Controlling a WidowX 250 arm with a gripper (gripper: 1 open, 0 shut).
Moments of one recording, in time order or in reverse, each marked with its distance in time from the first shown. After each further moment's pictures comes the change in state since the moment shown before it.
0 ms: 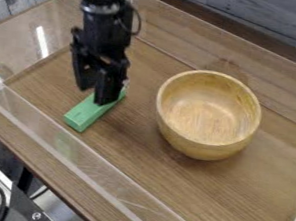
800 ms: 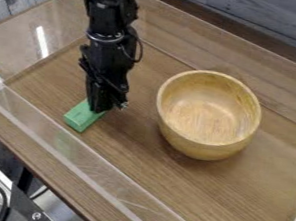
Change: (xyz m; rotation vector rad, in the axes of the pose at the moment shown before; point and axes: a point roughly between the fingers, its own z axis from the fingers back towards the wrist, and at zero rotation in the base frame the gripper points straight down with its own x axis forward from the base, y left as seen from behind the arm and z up) arm 0.016 -0.002 -0.025 0.079 -0.043 -0.139
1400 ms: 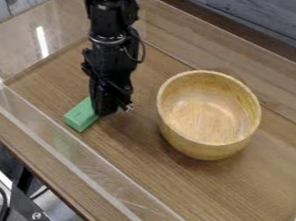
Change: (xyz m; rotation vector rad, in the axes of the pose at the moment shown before) arm 0.001 -0.007 -0.001 -0.043 -0.013 0.027
